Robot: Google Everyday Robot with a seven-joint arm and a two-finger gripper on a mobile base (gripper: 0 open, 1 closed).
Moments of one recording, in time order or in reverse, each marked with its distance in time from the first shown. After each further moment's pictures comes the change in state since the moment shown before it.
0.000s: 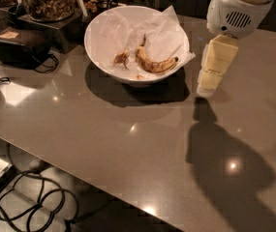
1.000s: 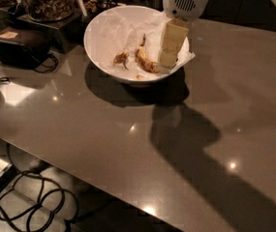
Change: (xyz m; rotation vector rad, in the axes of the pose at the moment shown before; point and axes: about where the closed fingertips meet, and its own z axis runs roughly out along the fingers) arm -0.083 -0.047 0.026 -0.001 -0.038 -0.043
